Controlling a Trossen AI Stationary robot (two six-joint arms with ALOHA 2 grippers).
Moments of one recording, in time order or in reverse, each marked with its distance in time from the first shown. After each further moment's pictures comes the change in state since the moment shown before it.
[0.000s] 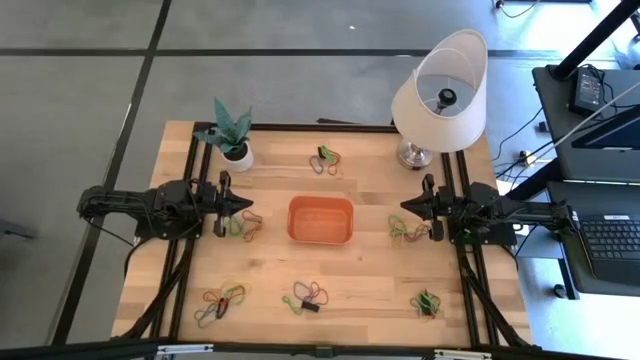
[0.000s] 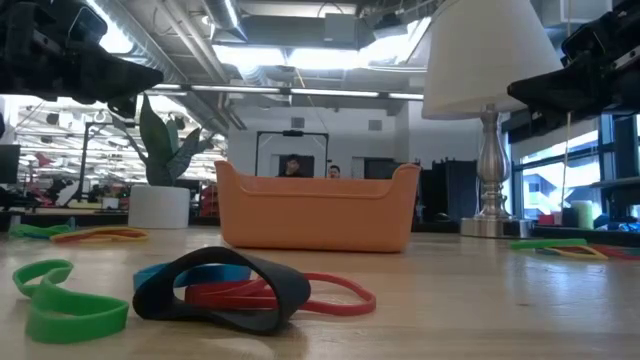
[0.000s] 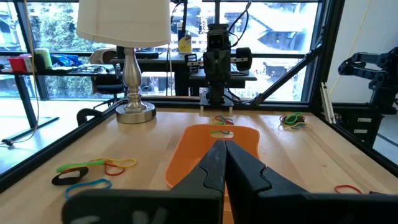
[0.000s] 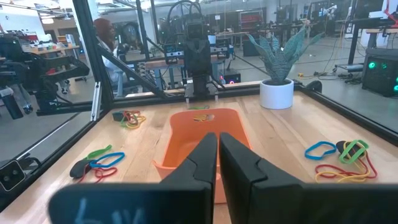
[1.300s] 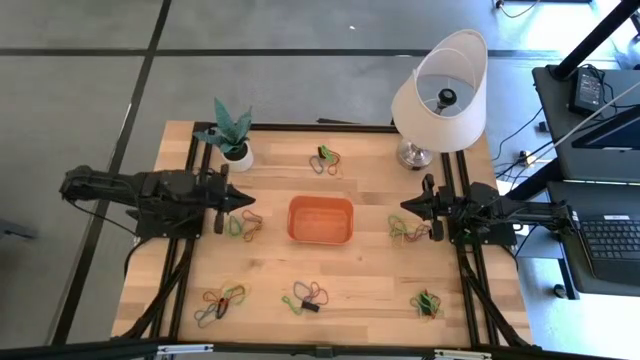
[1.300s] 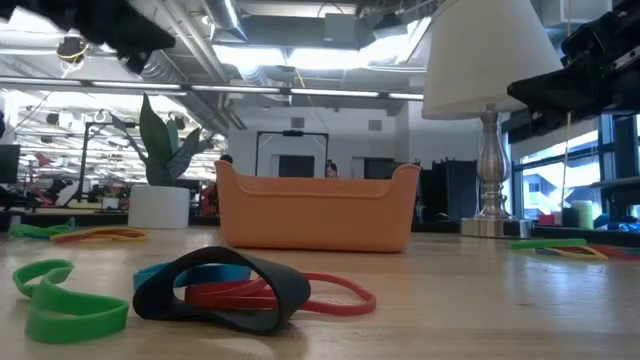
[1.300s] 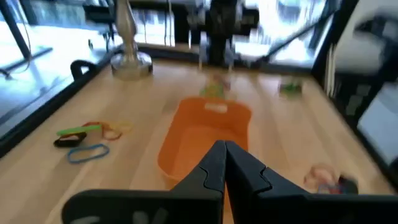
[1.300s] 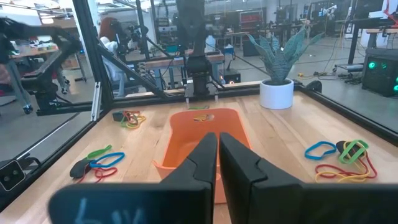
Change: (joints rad) left arm -0.075 0.499 0.502 -0.360 -0.063 -0.107; right arm 0.000 0.000 0.000 0.000 0.000 0.000
